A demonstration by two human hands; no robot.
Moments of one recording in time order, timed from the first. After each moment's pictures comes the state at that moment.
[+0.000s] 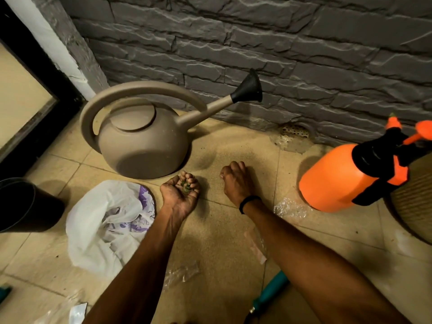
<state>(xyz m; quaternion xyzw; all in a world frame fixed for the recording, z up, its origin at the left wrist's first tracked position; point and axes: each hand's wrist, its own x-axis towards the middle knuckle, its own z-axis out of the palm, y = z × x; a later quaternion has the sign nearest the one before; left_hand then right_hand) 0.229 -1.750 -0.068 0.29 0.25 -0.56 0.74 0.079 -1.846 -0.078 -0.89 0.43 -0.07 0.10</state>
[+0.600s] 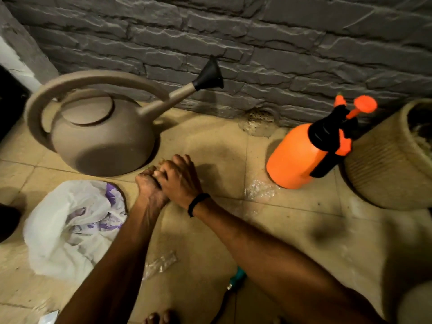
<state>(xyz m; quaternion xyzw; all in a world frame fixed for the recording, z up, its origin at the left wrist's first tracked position) 0.213 -1.760 -0.057 0.37 0.18 -0.56 0.72 0.125 -1.779 -0.034 -0.86 0.41 -0.23 0.21</state>
